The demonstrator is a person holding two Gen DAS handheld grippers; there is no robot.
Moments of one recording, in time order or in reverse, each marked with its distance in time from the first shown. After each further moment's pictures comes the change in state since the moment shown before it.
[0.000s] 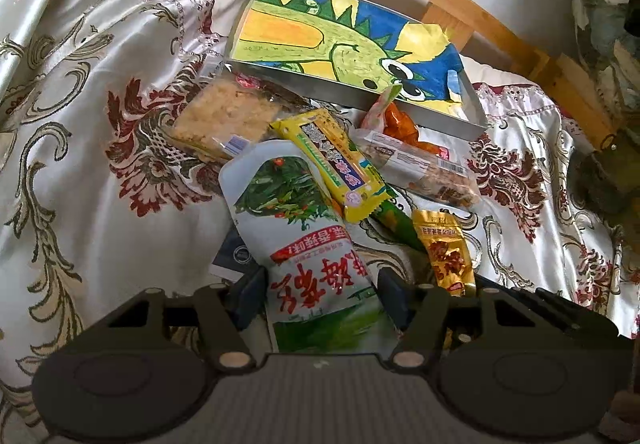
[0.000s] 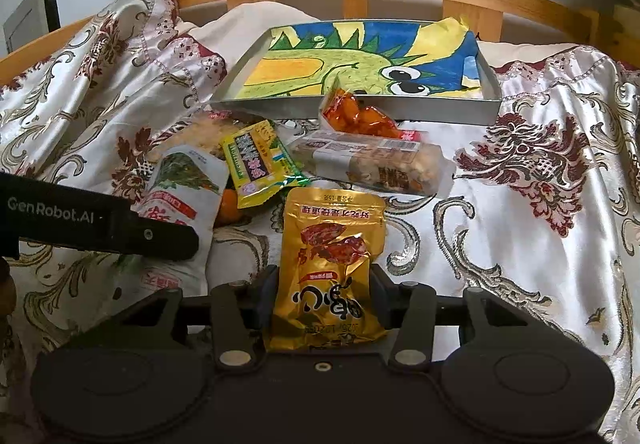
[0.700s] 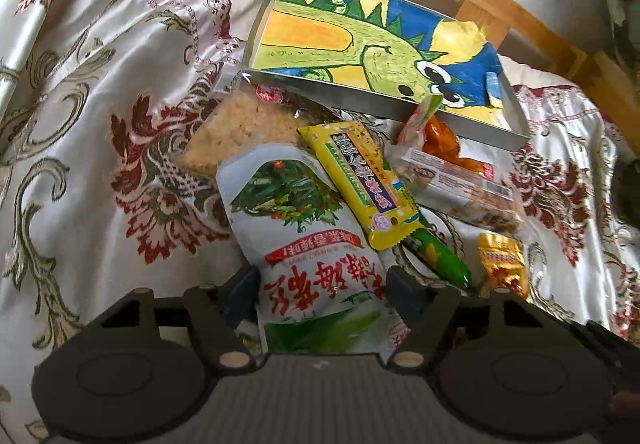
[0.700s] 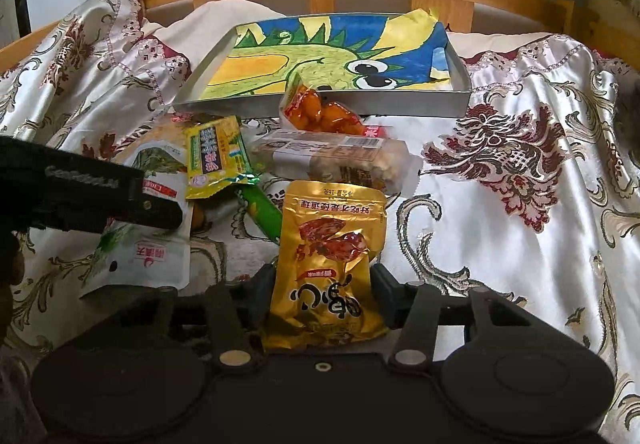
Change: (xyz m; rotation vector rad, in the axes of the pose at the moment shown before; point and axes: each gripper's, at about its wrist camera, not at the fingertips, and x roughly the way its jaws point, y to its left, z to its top) left arm 0.026 0.001 0.023 0.002 0.018 0.098; right arm 0.008 -0.011 0.004 0.043 0.014 -0.076
